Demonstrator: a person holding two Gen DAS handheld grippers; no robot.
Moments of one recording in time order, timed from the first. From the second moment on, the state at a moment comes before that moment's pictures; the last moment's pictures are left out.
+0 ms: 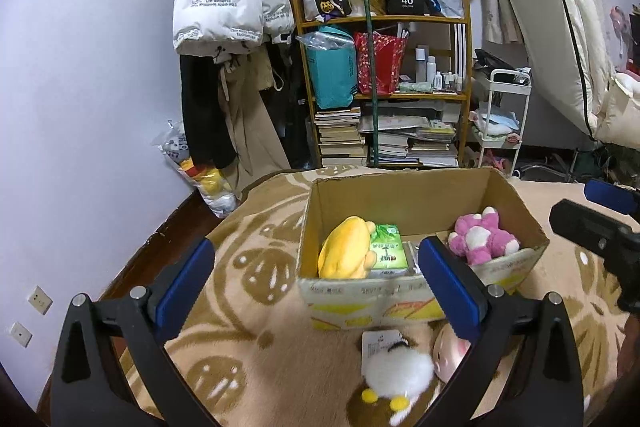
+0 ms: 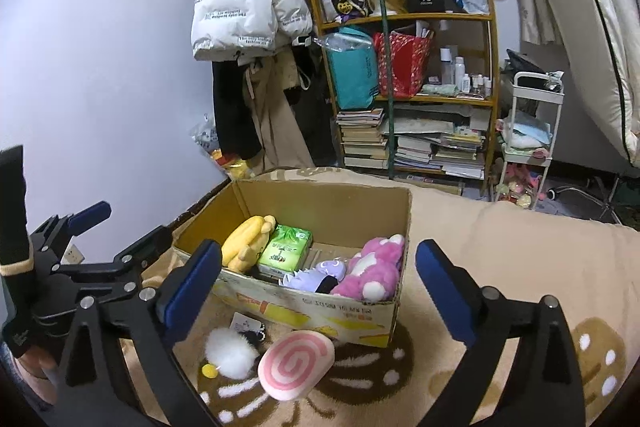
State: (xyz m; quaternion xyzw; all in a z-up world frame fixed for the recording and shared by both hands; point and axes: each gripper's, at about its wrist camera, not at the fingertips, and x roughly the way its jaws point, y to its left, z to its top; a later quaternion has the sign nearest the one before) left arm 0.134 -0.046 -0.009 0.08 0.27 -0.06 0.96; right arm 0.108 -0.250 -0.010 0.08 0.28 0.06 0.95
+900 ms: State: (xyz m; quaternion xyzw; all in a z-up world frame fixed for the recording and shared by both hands) left arm 0.064 -0.012 0.019 0.08 0.27 -0.04 0.96; right arm 0.059 -0.237 0.007 0.08 0.27 0.06 0.96
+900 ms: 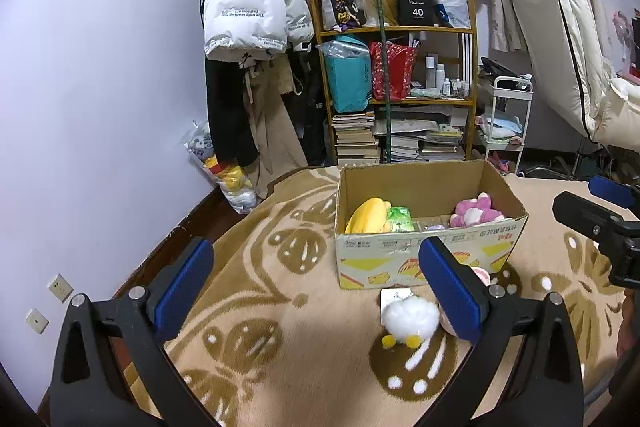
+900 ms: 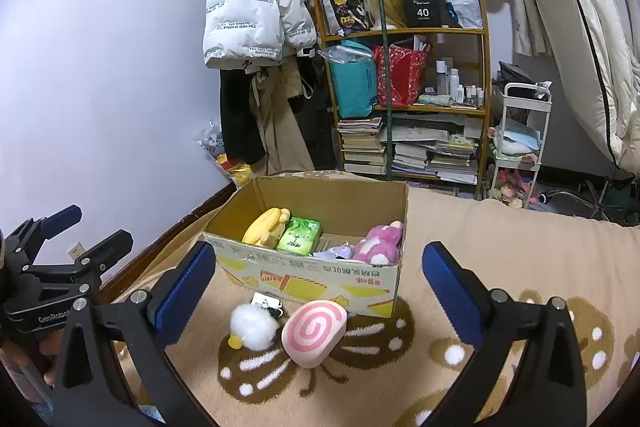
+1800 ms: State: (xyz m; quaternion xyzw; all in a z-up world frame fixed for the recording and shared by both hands) left arm 0.083 -0.018 -0.023 0.07 0.30 -0.06 0.95; right arm 0.082 -0.239 -0.022 0.08 0.30 0.03 0.95
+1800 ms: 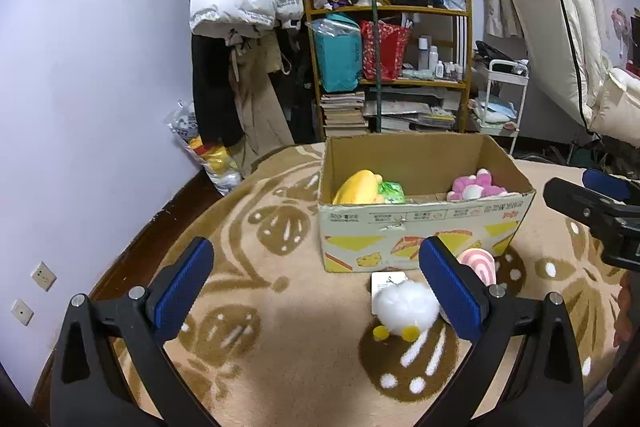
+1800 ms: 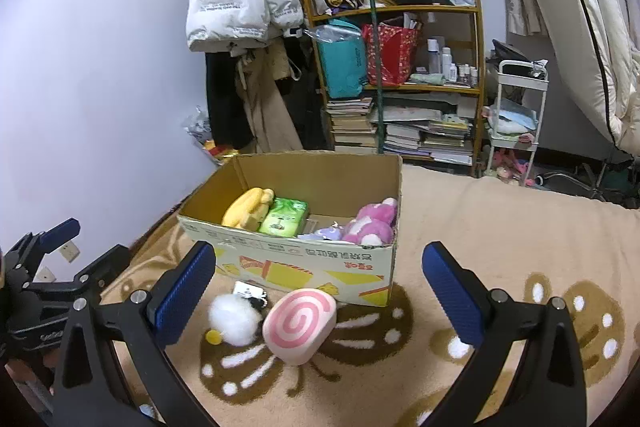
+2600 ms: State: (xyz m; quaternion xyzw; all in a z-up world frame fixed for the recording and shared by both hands) left arm 0.117 -0.040 -0.073 0.09 0.37 -0.08 0.92; right arm 0.123 -0.240 -0.065 0.10 0.35 0.04 0.93
